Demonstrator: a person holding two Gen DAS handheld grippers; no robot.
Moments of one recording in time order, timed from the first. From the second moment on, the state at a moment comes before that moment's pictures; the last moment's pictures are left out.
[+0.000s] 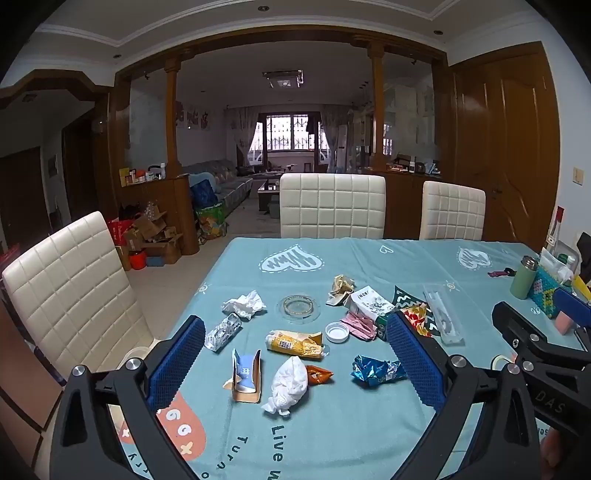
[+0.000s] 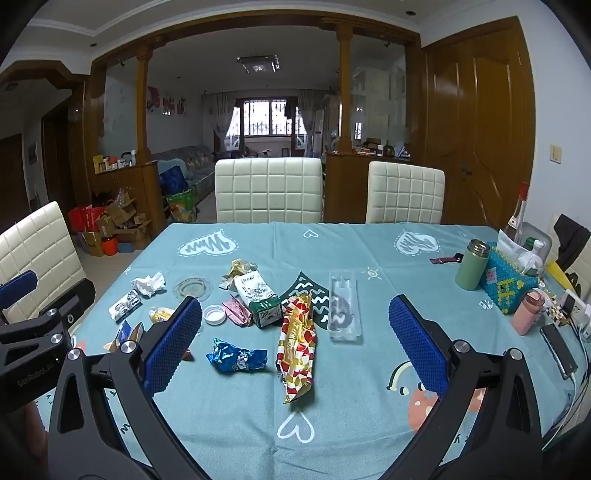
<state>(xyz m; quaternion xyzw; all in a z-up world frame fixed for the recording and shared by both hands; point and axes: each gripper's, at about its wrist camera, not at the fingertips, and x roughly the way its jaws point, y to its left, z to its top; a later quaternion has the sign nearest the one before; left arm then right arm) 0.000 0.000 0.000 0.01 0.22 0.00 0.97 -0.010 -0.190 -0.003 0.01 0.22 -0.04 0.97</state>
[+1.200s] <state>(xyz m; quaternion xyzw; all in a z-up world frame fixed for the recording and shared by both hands) 0.000 -0.003 0.001 0.01 0.23 -0.02 0.97 -0.011 -0.188 -0.003 0.01 0.22 -0.04 0.97</state>
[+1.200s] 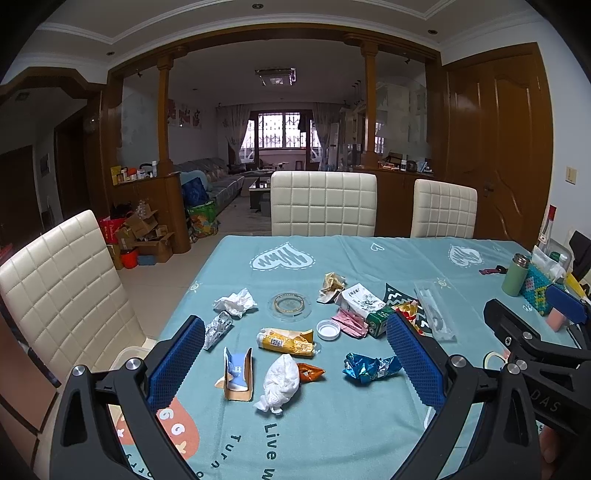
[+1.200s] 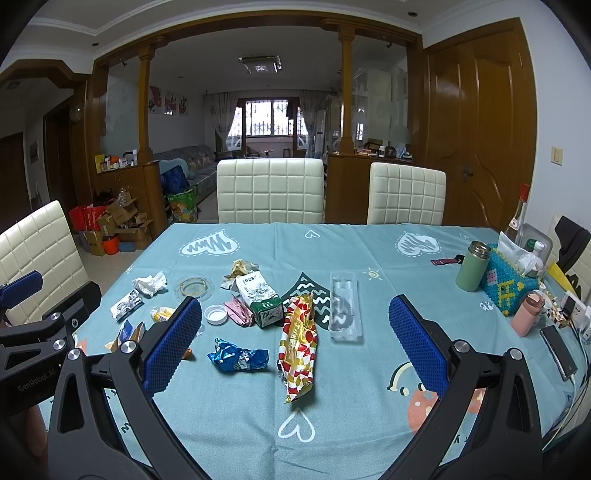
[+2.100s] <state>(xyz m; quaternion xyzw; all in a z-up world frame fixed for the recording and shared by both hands) -0.001 -0.004 0.000 0.01 0.23 -0.02 0.97 -0.011 -0.188 -0.006 0.01 0.22 -0.04 0.97</state>
